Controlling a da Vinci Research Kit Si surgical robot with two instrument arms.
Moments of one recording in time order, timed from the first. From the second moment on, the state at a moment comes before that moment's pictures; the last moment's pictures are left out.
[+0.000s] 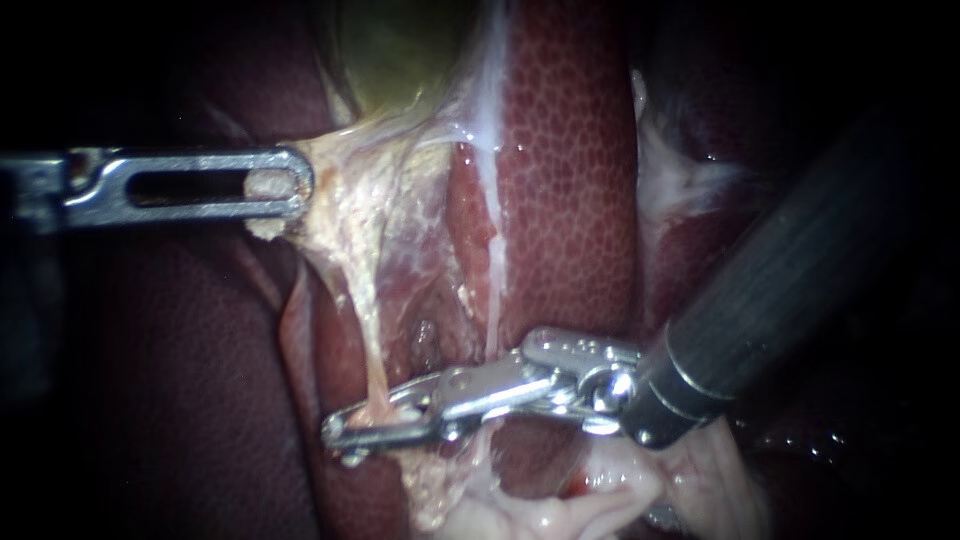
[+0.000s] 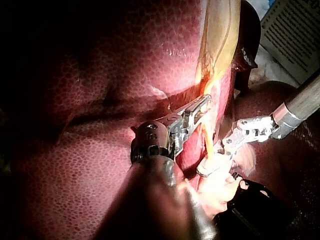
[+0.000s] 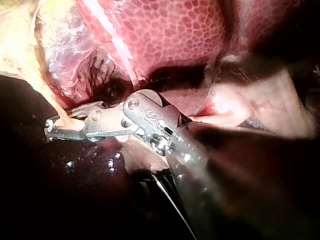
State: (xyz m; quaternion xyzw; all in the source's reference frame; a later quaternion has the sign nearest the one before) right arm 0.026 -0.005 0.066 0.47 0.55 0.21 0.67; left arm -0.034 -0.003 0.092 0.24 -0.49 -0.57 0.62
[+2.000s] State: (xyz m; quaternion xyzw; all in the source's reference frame) right arm 0.011 0.005 0.055 0.32 0.61 0.16 0.71; left arm -0.034 -0.003 0.092 0.24 -0.49 -0.57 0.62
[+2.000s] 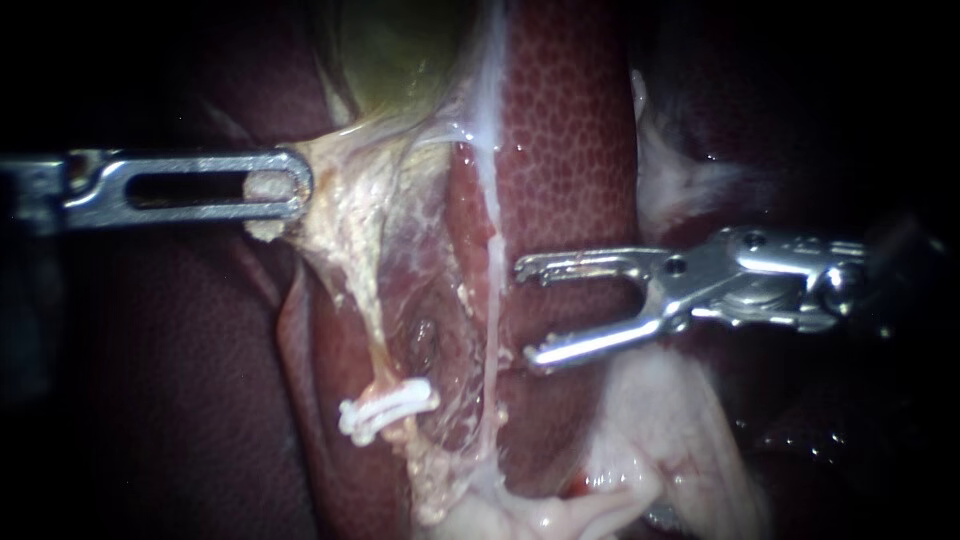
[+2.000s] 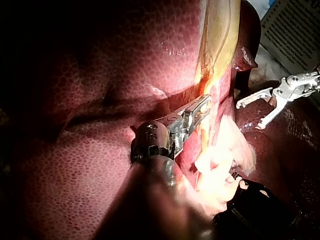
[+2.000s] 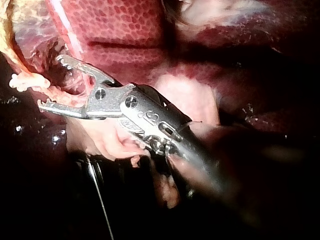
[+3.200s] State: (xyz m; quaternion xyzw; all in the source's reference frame) right arm 0.009 0.005 0.053 0.31 0.61 0.15 0.71; left arm -0.040 -0.004 0.101 0.23 -0.47 -0.56 0.64
